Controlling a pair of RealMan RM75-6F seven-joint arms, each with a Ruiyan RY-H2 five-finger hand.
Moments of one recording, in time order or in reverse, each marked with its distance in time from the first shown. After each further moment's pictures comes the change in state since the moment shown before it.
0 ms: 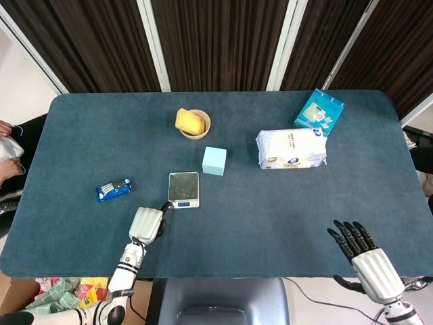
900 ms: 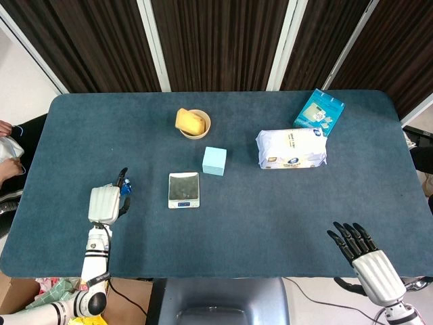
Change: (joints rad) left arm 0.044 0.157 -0.135 -0.044 -0.063 0.141 0.009; right arm -0.005 0.006 -0.007 0.006 -0.018 0.011 0.003
